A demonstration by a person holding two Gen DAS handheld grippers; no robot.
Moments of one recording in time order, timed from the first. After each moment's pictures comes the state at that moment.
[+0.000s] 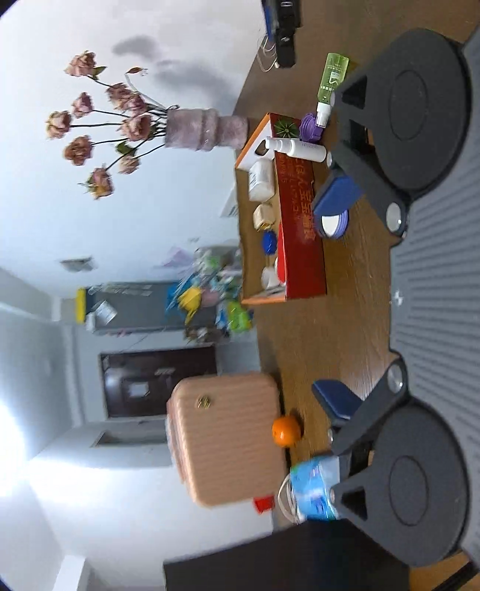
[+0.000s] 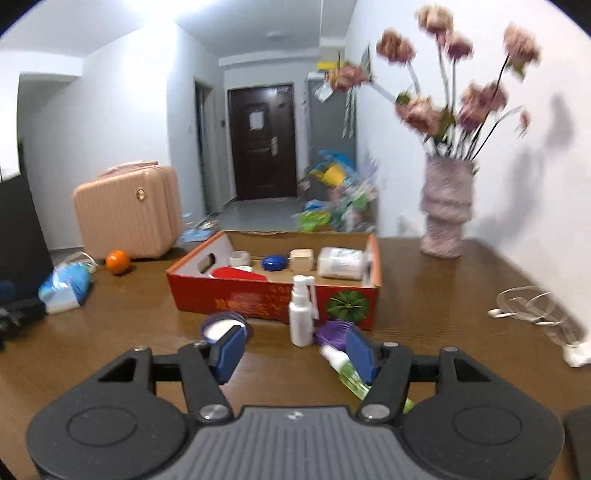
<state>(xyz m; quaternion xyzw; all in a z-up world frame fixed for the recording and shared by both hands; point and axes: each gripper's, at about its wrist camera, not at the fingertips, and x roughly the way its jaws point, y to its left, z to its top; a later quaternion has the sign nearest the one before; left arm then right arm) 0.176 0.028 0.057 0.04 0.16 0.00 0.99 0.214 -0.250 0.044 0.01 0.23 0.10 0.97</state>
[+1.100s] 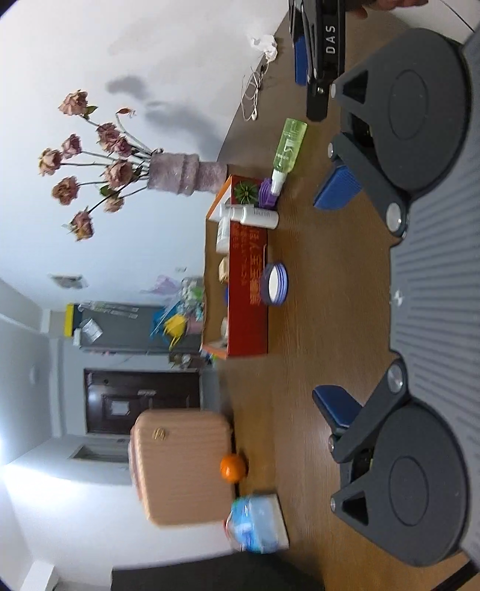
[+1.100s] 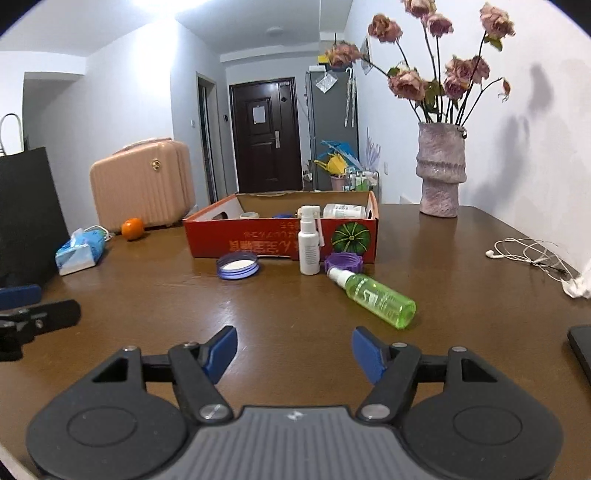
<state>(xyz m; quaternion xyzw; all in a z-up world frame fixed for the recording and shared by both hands) 0.131 -0.015 0.005 0.00 0.20 -0.06 0.98 0.158 -0.263 -0.015 0.03 0.25 0.12 0.96</state>
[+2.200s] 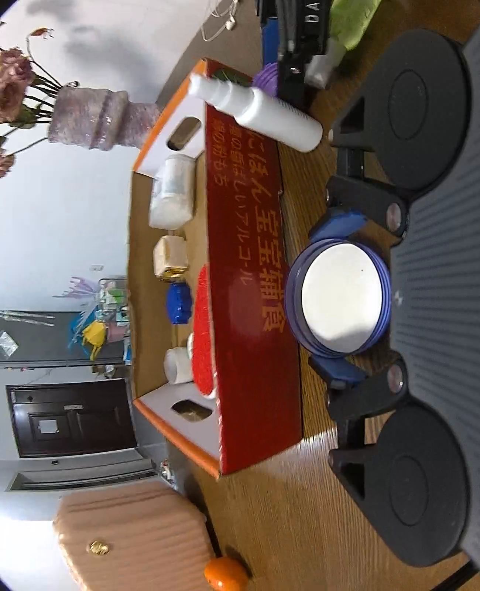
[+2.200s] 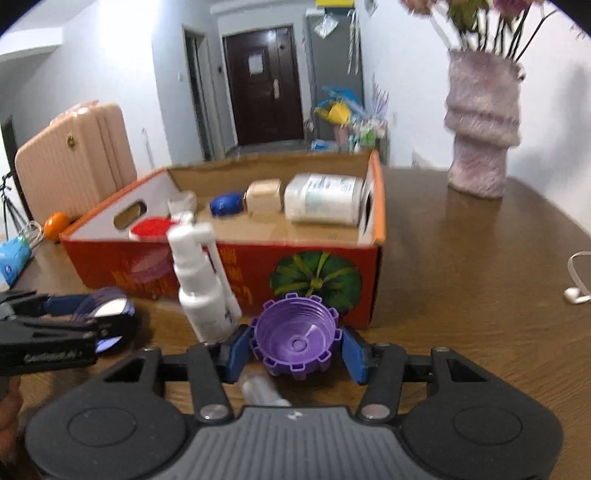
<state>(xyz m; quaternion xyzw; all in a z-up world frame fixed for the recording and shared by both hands) 0.412 -0.057 -0.052 0.03 0.33 -0.05 0.94 0.404 -0.279 -0.052 0.03 0.32 0.13 0.94</state>
